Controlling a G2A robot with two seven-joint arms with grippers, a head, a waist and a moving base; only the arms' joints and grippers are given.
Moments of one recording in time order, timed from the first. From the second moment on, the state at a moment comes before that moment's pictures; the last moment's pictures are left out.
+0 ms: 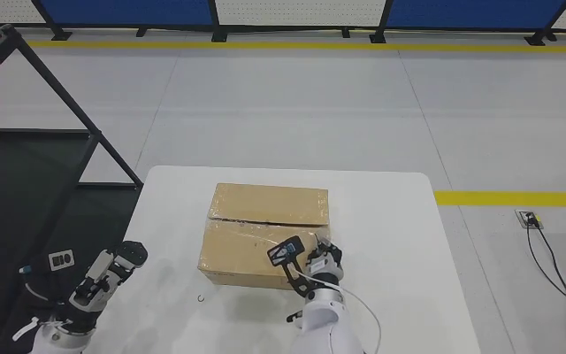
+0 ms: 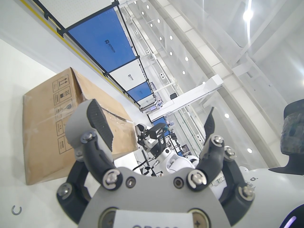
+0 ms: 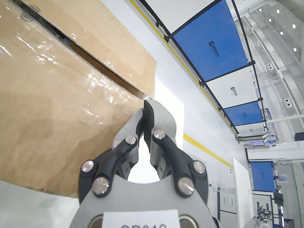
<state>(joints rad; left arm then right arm) 1.54 -1.12 -1.90 -1.74 -0.50 -0.59 -0.72 -1.16 -1.53 0.86 -1.82 -2.38 0.21 0.92</state>
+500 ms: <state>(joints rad) 1.54 -1.11 -1.89 -1.72 -0.46 -0.58 -0.75 -1.25 -1.55 0.94 -1.92 -2.20 0.30 0.69</state>
